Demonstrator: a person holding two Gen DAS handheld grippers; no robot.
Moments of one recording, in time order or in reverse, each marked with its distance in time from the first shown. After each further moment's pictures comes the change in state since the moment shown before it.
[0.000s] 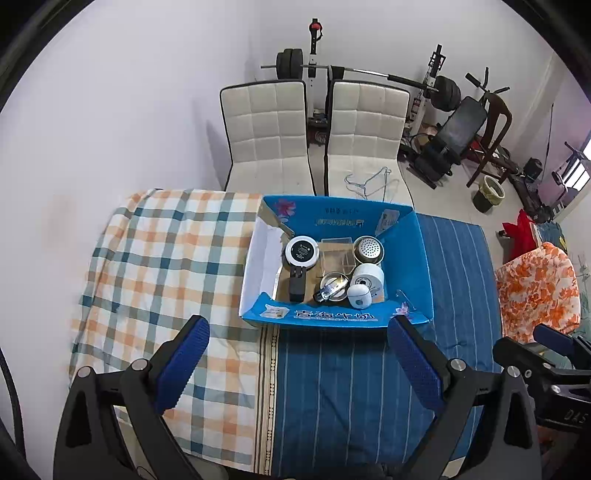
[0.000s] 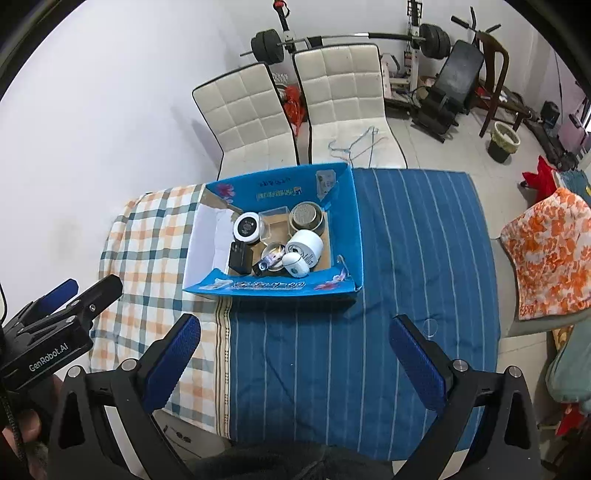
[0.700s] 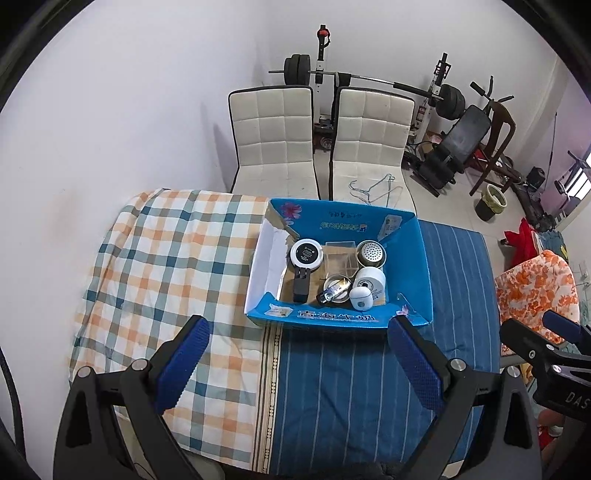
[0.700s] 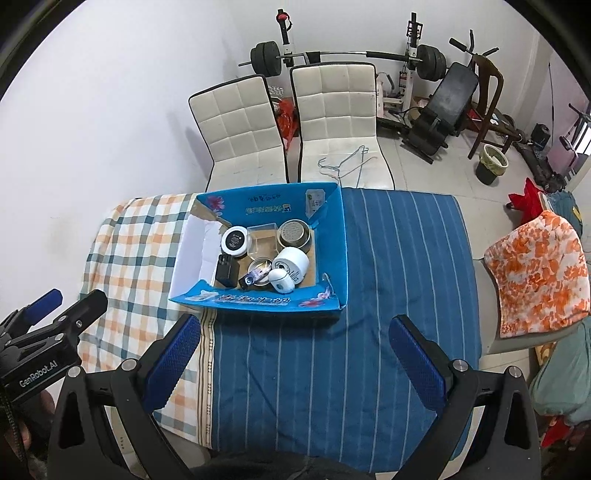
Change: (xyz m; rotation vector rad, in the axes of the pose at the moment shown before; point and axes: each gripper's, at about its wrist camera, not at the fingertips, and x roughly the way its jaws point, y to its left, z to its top) left arm -0.011 0.001 -0.008 -0.024 -0.016 0.012; right arm -0.006 0.007 0.009 -0.044 -0.050 -0.072
